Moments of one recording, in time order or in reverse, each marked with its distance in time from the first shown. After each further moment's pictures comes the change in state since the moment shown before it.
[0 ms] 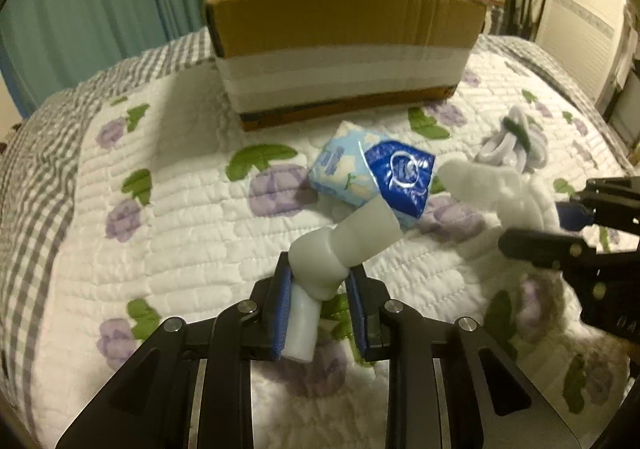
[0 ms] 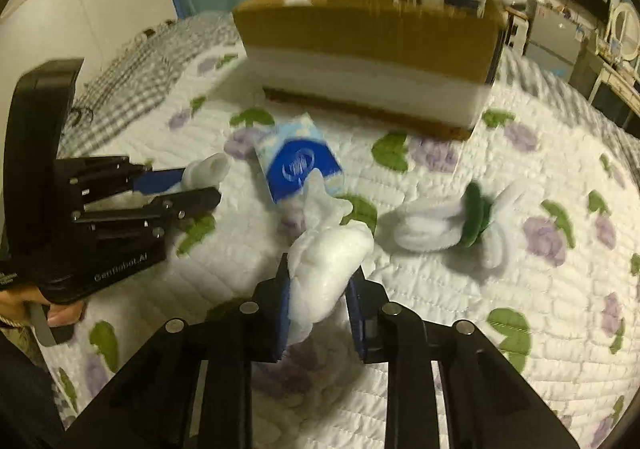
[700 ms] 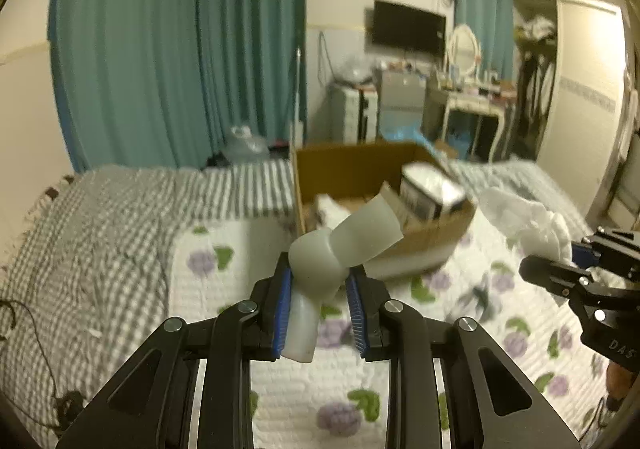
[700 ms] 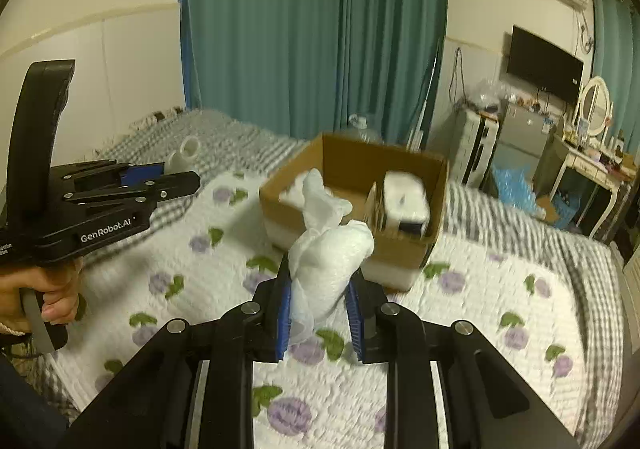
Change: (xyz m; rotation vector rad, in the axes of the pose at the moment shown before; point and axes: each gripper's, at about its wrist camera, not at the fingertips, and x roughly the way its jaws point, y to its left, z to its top) left arm -0.133 0.035 0.060 -0.091 -0.358 0.054; right arm -0.132 0.032 0.063 -0.078 -0.349 -0.108
